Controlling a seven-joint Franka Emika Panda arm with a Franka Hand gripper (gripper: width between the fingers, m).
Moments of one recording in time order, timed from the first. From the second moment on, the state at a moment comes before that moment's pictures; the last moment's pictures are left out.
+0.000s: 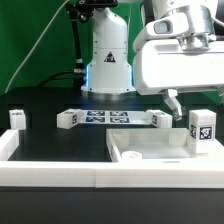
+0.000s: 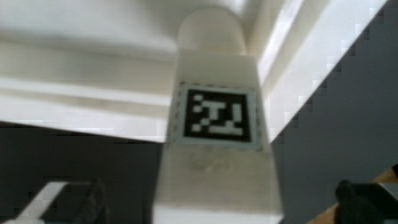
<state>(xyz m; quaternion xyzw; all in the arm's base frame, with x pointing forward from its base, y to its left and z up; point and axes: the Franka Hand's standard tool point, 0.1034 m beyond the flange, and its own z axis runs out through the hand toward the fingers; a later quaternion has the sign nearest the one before) 0.603 0.115 0.087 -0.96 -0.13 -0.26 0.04</state>
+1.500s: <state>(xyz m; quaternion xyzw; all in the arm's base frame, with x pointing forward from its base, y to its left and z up) 0.607 0.119 0.084 -0.99 -0.10 -0.05 0.08</state>
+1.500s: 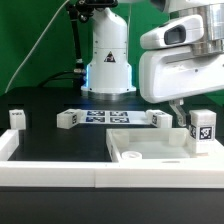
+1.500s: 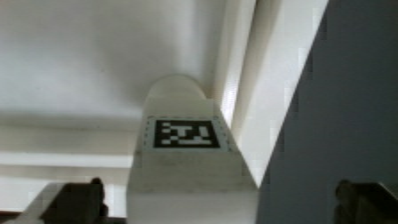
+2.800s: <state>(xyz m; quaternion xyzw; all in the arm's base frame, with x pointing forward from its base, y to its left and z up) 0.610 0.113 0.082 -0.99 0.05 -0.04 0.08</state>
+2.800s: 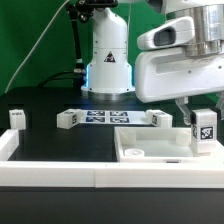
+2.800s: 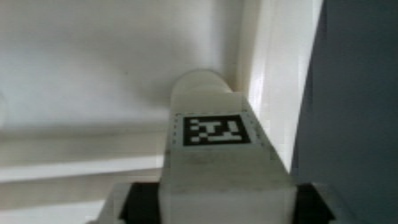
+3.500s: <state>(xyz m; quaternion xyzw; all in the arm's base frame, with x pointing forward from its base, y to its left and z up) 0.608 0.118 0.081 -0.87 0.49 -0.02 0.07</state>
